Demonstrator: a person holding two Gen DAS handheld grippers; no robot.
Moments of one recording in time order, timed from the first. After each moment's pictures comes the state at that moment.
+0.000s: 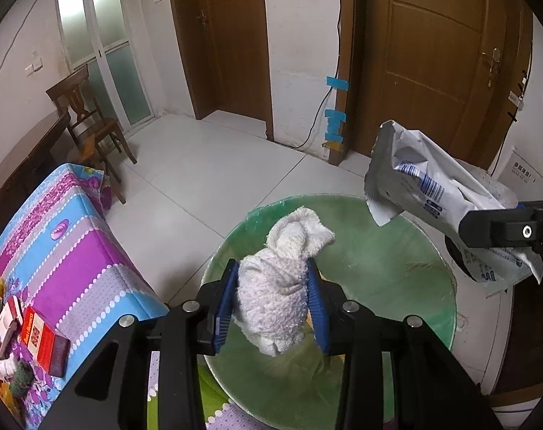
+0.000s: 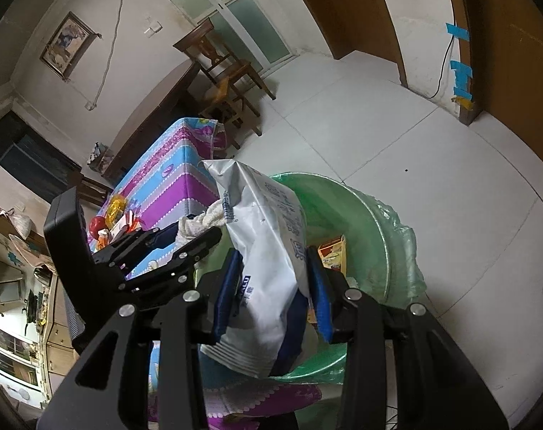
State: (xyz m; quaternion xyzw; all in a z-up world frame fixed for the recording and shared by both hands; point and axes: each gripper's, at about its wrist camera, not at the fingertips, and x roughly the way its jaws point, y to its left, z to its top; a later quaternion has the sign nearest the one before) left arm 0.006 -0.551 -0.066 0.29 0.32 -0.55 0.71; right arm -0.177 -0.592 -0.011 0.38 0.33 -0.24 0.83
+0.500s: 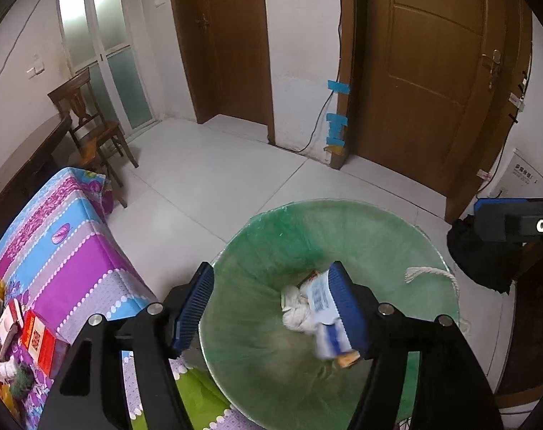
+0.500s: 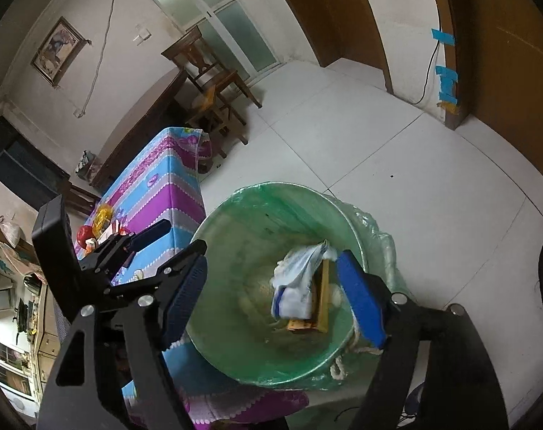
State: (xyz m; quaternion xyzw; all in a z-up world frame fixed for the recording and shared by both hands) left arm 0.002 -0.553 -0.065 0.29 0.31 -0.55 0.72; right arm -0.189 -0.595 -0.012 0.36 0.32 -0.27 0.83
